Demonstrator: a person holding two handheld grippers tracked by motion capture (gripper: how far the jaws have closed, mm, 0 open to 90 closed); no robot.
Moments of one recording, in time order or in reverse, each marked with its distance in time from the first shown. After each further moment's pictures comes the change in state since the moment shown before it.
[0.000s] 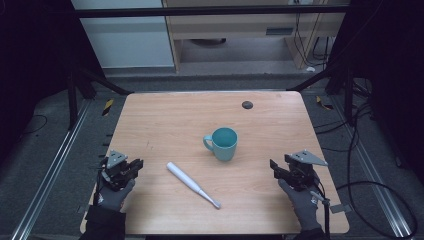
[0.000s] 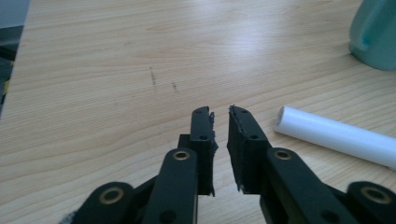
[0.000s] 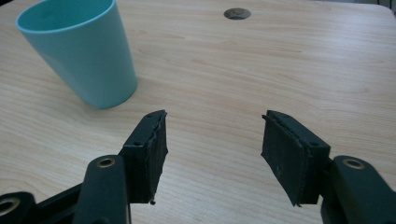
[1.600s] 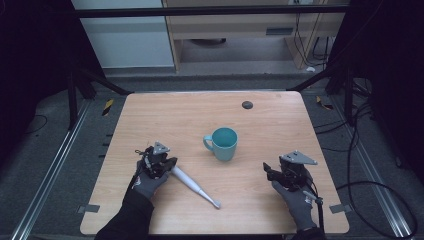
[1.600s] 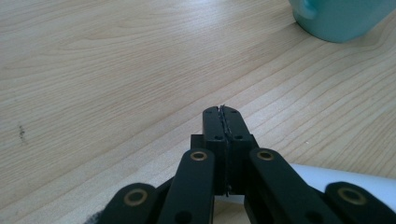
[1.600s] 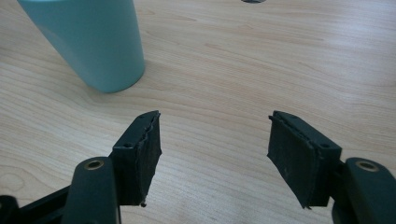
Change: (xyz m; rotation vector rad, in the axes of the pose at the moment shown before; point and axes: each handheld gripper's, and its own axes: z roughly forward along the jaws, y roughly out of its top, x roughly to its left) left arm -0.058 0.023 0.081 0.157 -0.169 0.146; right arm 0.010 -0.004 0.014 0.044 0.010 -0.034
